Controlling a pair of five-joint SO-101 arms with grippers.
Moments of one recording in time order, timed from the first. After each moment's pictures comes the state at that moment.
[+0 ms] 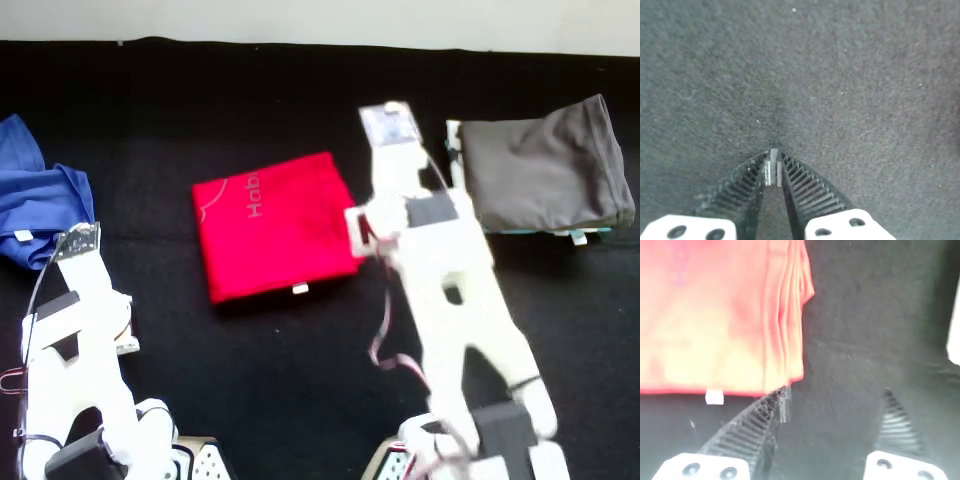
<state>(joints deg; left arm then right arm) -36.5 -26.4 66.3 45.3 -14.6 -19.8 -10.9 17.1 66.7 -2.2</state>
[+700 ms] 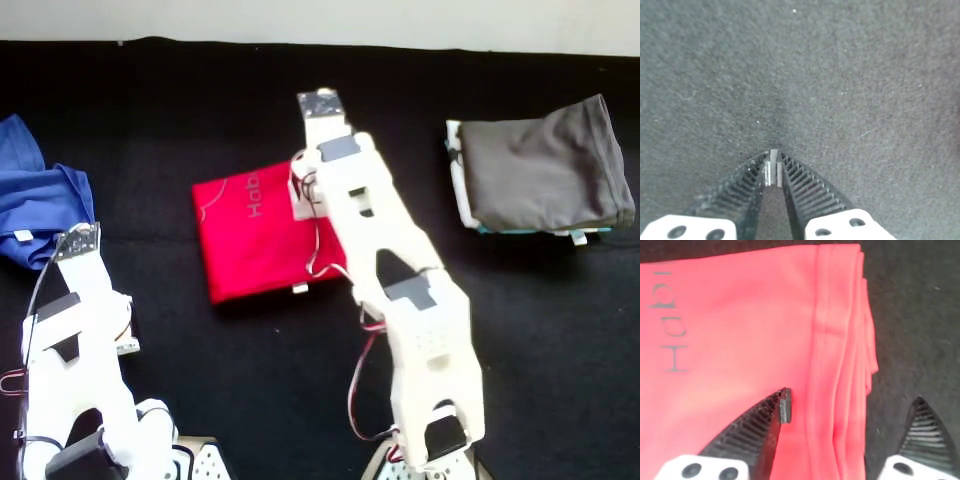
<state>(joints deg) -36.5 -26.4 66.9 44.6 -14.6 -27.0 39.2 -26.8 71.2 -8.8</state>
